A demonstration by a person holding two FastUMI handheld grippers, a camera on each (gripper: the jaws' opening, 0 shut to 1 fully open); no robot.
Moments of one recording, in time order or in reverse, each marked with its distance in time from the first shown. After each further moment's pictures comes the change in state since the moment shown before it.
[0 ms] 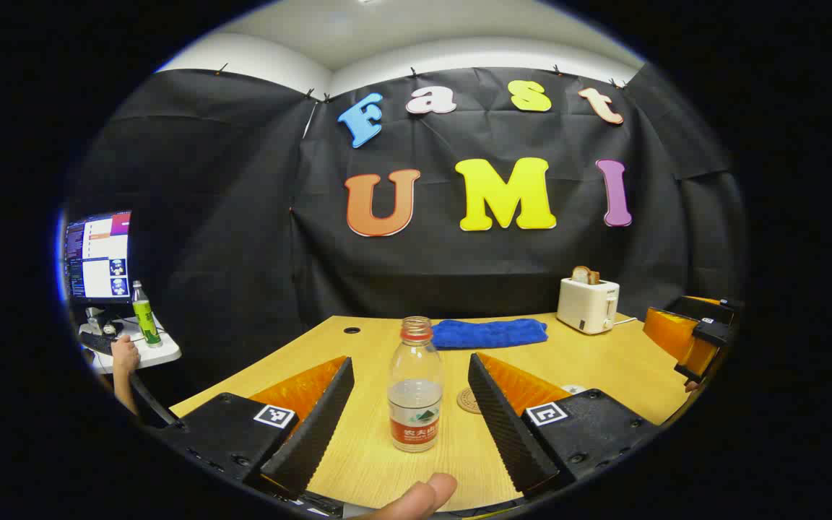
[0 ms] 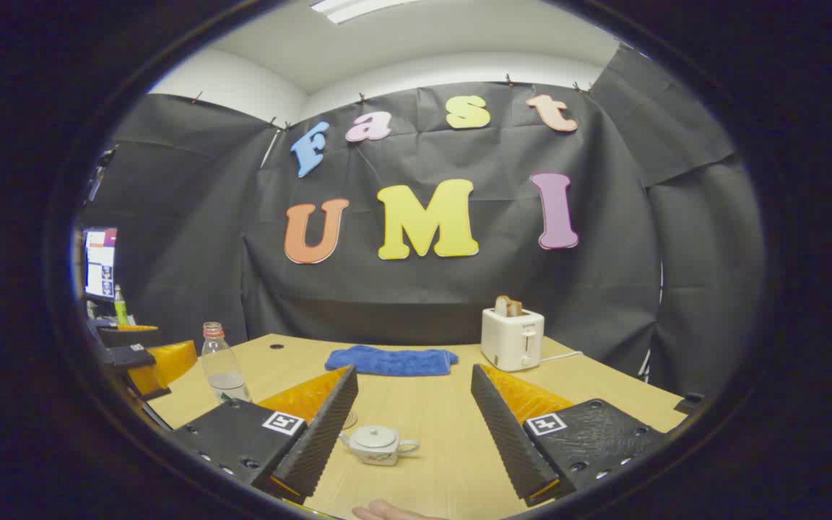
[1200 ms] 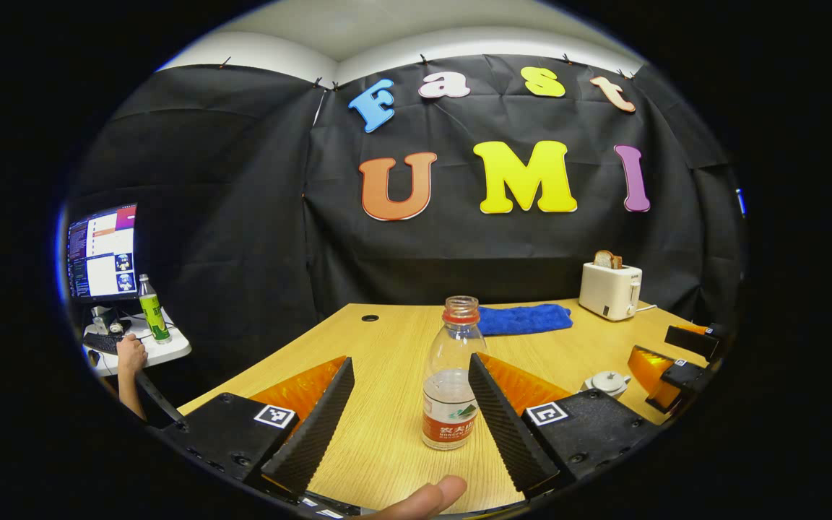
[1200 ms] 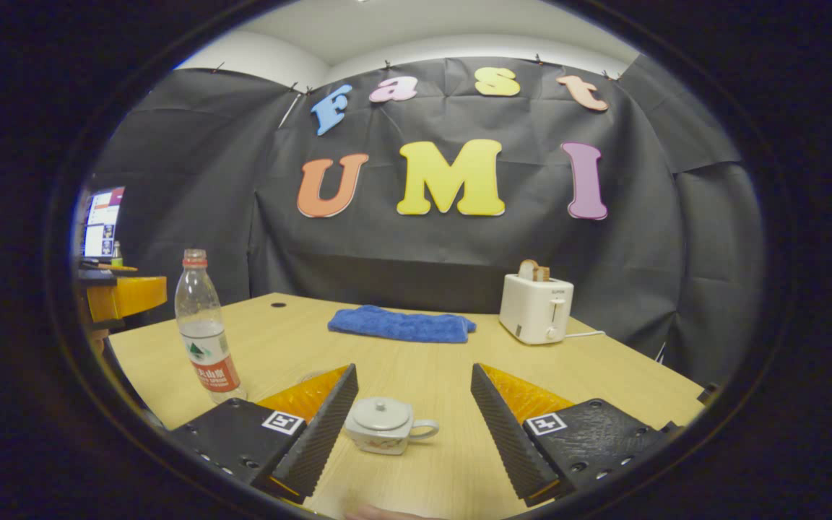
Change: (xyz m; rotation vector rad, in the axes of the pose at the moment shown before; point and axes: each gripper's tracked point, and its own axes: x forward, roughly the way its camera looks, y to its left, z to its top) left arm 0.020 0.021 -0.027 0.019 0.060 0.034; right arm 0.054 0.025 -0.084 -0.062 0.119 0.039
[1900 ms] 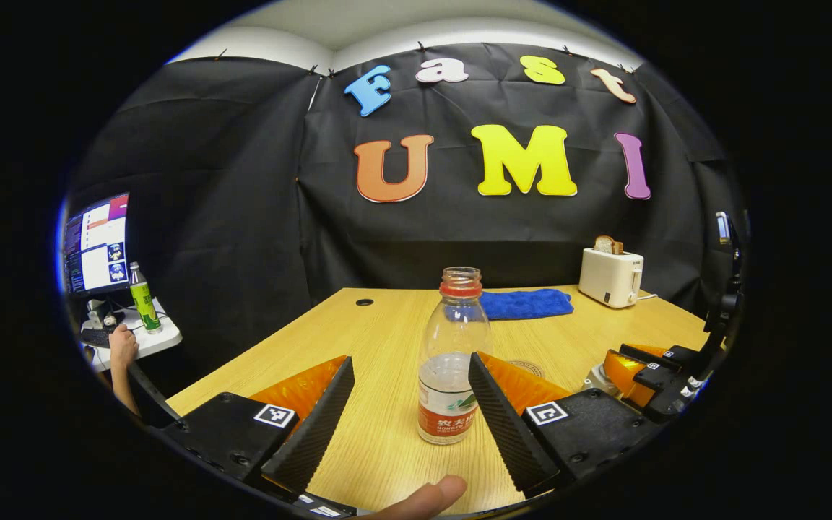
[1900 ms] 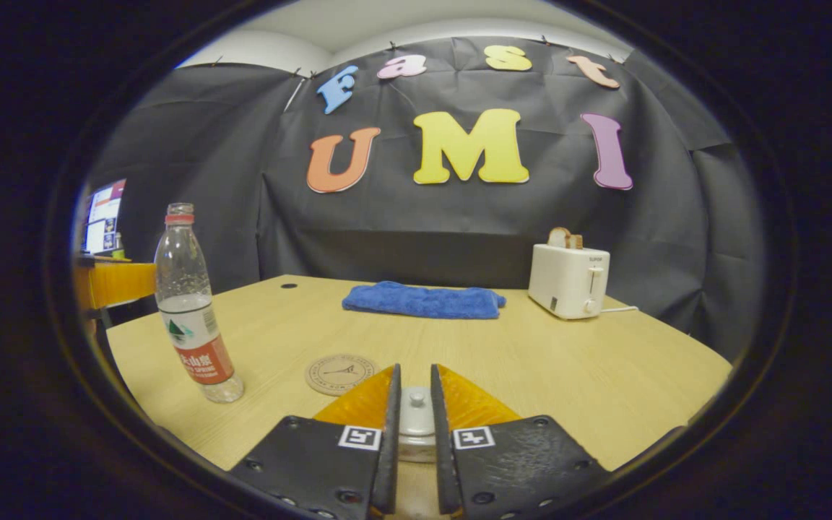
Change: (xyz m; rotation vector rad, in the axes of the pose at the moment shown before) left arm 0.013 -0.008 -0.018 -0.012 0.040 -0.025; right arm 0.042 0.027 -0.033 0.020 0.069 0.054
